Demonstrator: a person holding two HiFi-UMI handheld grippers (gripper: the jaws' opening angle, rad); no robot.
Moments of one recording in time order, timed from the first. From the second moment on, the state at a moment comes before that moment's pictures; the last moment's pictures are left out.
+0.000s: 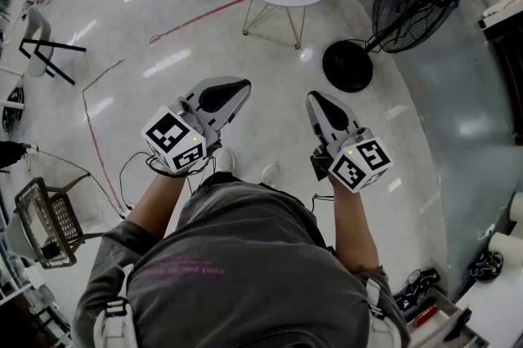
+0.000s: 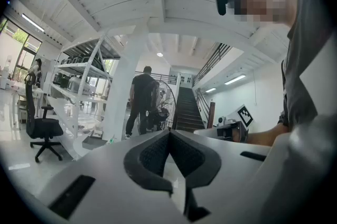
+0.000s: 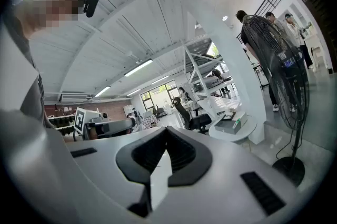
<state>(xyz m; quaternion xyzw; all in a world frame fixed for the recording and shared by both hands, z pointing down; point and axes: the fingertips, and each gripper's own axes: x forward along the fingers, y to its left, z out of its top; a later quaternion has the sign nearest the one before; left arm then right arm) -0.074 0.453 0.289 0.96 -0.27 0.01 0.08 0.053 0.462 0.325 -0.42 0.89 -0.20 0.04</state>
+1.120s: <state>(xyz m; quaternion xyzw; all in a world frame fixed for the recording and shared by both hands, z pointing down) -0.004 0.432 0.301 0.94 -0.32 0.01 0.09 0.150 0.443 0.332 -0.41 0.88 -0.22 0.07</state>
